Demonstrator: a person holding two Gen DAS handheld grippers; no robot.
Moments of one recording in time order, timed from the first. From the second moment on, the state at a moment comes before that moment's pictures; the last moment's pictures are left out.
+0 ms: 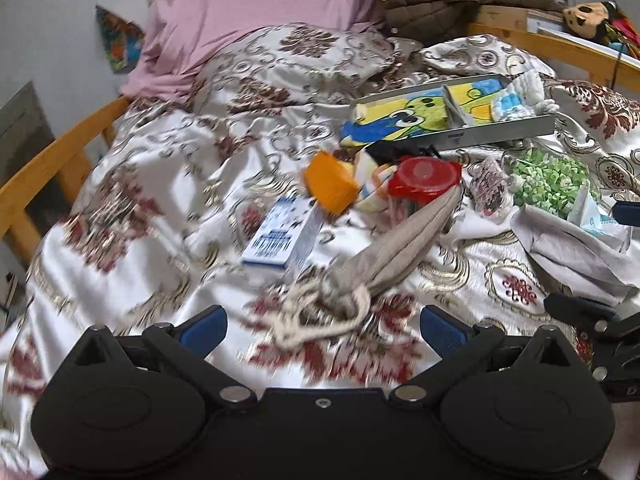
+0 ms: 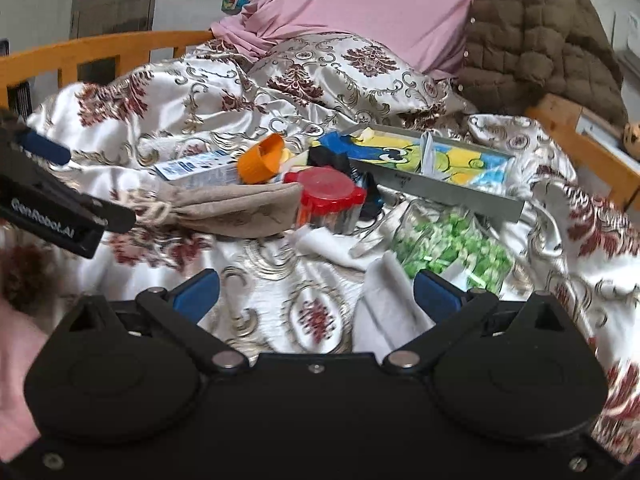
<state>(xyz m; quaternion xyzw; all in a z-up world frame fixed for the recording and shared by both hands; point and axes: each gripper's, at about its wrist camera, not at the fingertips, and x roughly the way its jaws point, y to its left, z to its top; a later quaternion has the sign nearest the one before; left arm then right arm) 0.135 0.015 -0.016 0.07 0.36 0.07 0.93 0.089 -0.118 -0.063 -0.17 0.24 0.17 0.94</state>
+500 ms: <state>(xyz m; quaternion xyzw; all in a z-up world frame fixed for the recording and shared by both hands) 0.201 -0.007 -0.040 0.16 0.32 -0.03 0.93 0.134 -0.119 -0.086 -0.20 0.29 0.14 0.93</state>
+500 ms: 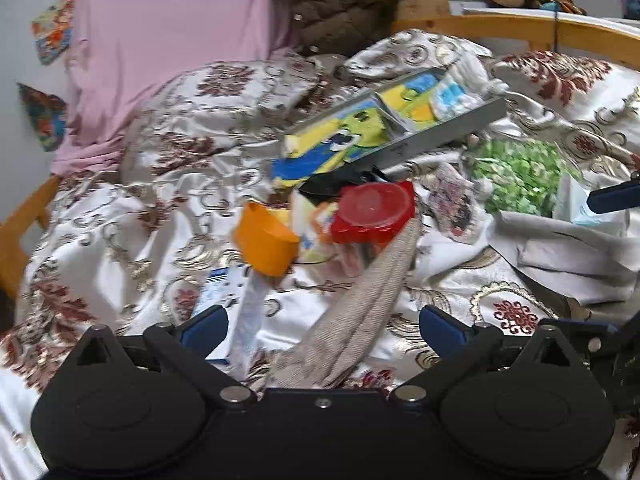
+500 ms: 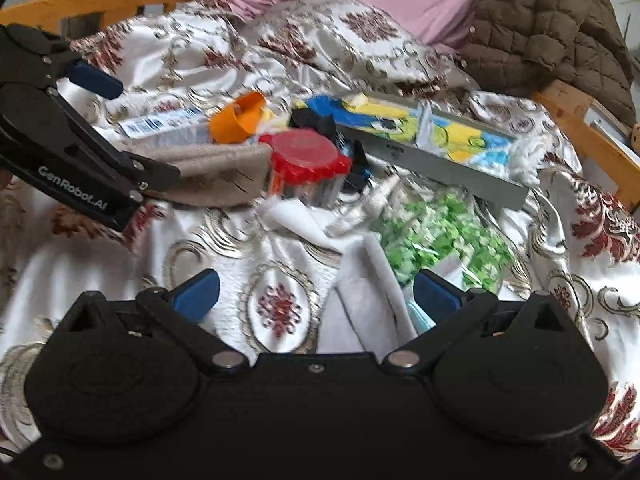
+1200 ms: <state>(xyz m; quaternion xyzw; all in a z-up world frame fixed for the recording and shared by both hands) 0.216 -0.004 -0.058 0.12 0.37 -0.09 0.92 0.151 -0.126 -0.108 -0.22 0.34 0.09 0.91</state>
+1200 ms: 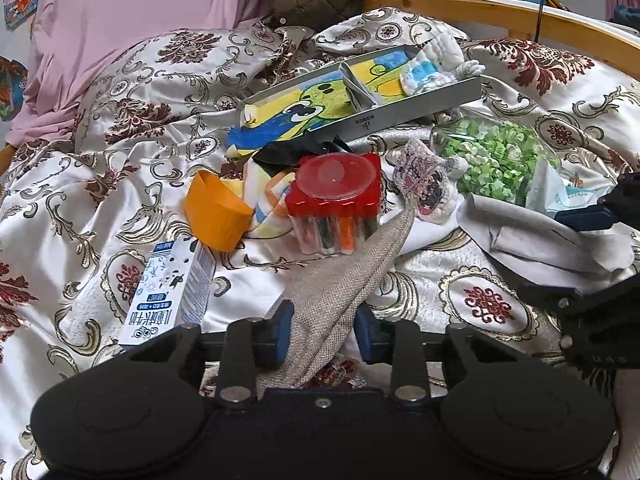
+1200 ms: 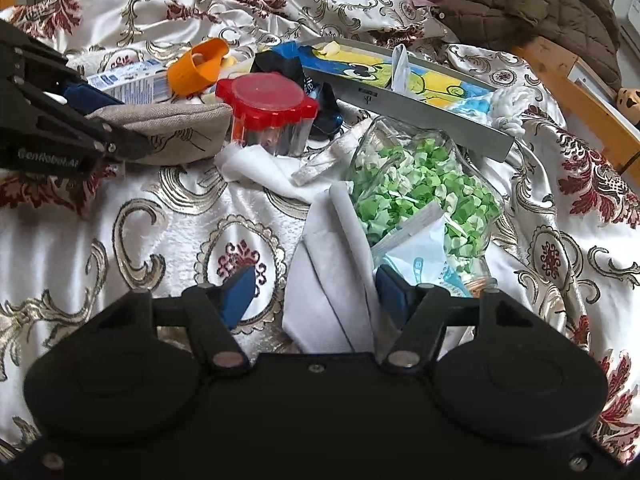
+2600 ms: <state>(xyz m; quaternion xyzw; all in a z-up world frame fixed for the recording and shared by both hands) 0.191 -0.011 -0.024 0.07 0.31 -0.08 0.94 0.116 -0.123 -0.072 -0.20 0.19 0.14 0.95</state>
